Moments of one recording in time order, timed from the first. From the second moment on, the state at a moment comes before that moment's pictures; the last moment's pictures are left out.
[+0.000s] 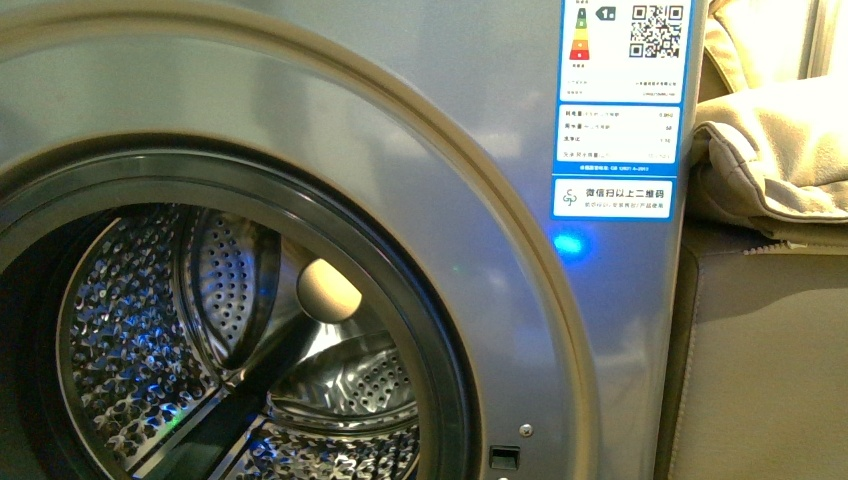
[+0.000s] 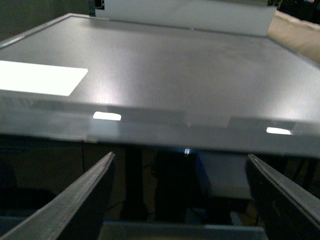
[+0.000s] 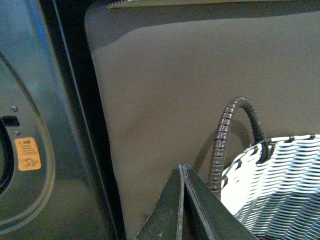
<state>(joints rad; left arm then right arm) -0.24 1.14 1.76 -0.55 -0.23 -0.05 0.00 0.00 0.01 0.00 0.00 0.00</state>
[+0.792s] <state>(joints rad) -0.01 0.42 0.32 0.08 0.00 -0.01 0.00 0.00 0.01 0.00 0.00 0.00</state>
